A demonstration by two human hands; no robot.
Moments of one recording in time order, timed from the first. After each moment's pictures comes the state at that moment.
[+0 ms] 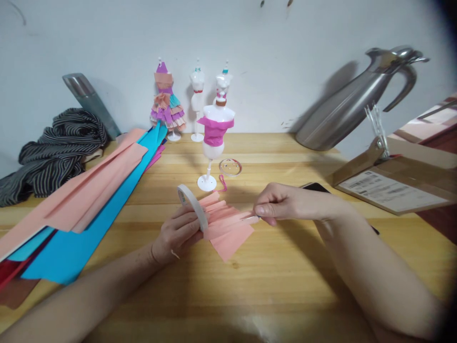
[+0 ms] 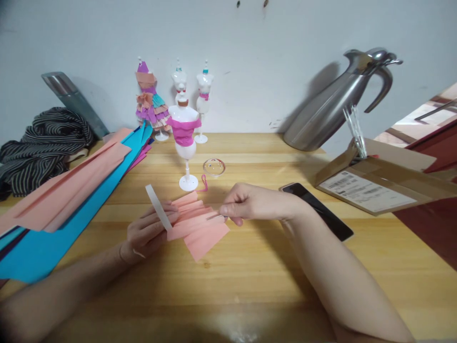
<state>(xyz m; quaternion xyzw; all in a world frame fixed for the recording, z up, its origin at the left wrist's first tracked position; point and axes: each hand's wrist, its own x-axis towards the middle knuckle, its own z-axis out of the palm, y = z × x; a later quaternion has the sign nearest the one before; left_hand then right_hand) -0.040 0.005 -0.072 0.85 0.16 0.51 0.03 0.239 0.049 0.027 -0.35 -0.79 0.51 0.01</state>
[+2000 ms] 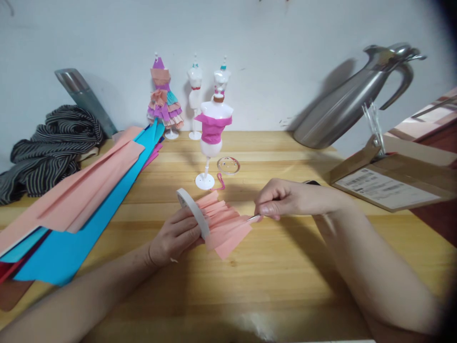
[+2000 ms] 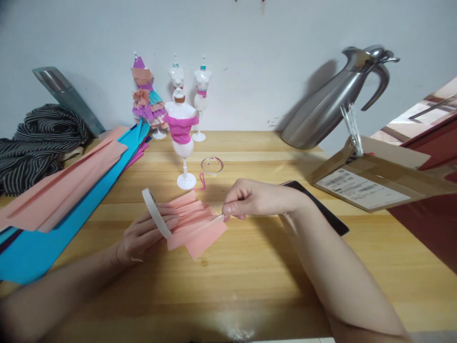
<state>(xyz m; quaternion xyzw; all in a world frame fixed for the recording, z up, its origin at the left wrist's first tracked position) -0.038 0.001 -0.069 0.86 0.12 0.49 -0.01 0.252 0.056 0.022 -0.31 -0.79 0.53 0.01</state>
